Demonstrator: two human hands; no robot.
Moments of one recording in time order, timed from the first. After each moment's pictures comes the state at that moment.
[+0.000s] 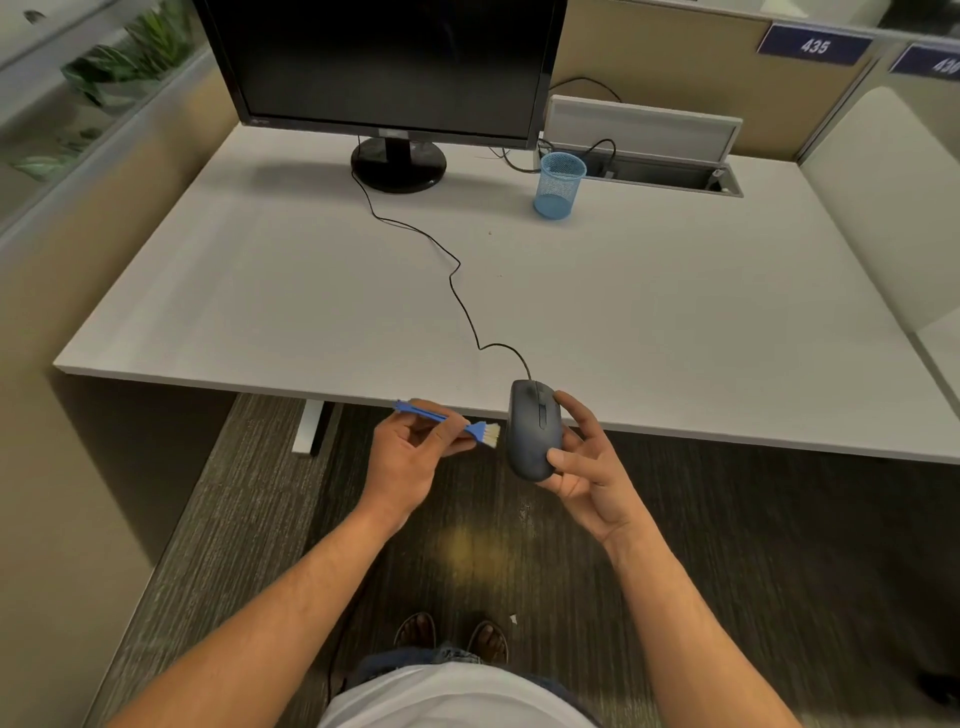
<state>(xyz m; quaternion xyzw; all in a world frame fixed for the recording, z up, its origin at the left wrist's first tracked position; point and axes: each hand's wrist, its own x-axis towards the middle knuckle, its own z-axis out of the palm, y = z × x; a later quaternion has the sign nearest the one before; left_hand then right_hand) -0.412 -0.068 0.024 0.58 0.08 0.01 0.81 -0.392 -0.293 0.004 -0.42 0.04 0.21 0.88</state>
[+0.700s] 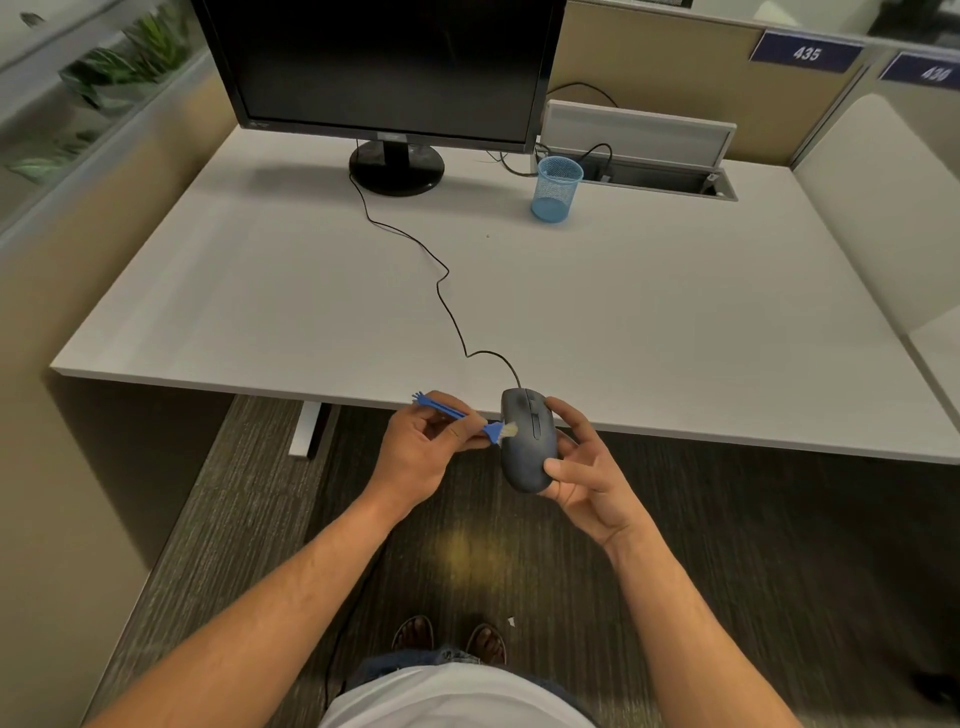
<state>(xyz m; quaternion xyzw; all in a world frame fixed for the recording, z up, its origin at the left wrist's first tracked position) -0.404 -0.072 0.035 0.62 0.01 -0.02 0.78 -0.395 -0.294 0.006 -0.45 0.02 0.23 0.86</state>
